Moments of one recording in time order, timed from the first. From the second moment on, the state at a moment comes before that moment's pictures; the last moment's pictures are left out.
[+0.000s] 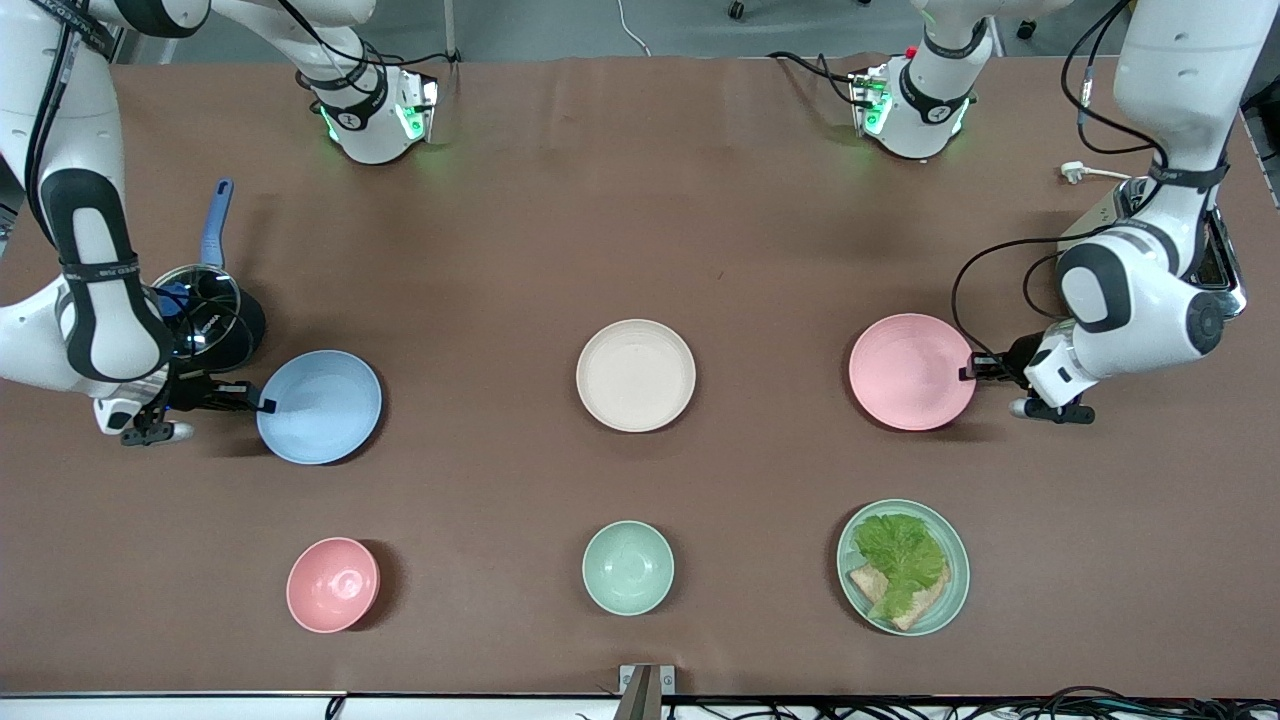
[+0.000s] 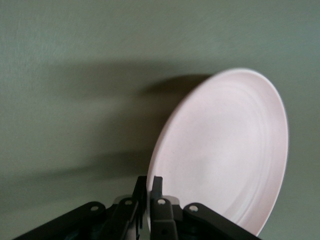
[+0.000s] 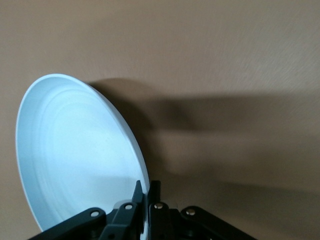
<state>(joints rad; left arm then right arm) 0.00 0.35 0.07 -2.11 -0.45 2.27 0.49 -0.06 0.56 -0.28 -1.89 0.65 2.16 -0.76</state>
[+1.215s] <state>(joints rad) -0.08 0.55 -0.56 -2.02 -0.03 2.67 -0.57 0.06 0.27 0.15 -1.59 0.39 1.58 0.16</state>
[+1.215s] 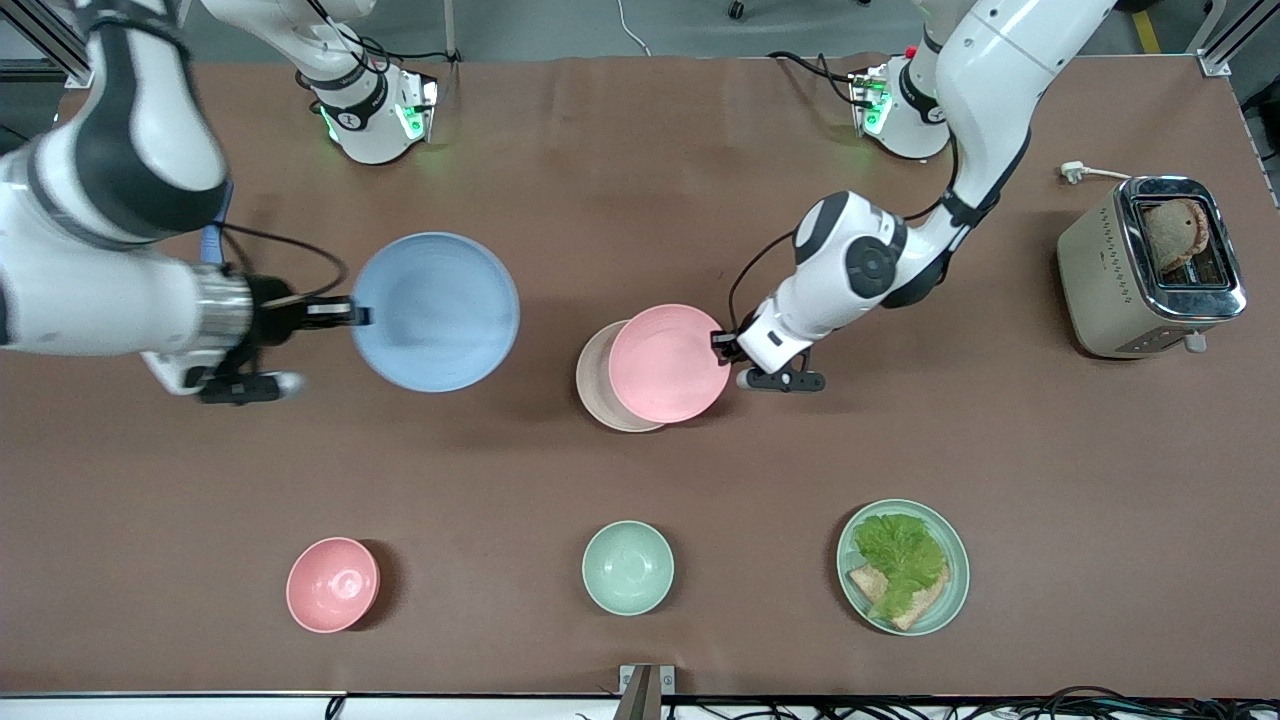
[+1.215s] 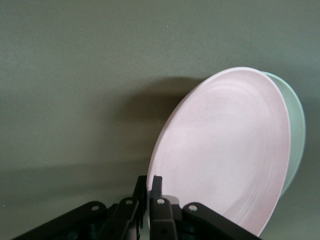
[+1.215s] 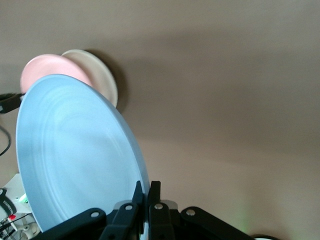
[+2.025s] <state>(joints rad) -0.10 0.52 -0.57 -1.95 0.40 2.55 -0.93 0.08 0.40 0.35 -1.82 0.41 2.09 0.24</state>
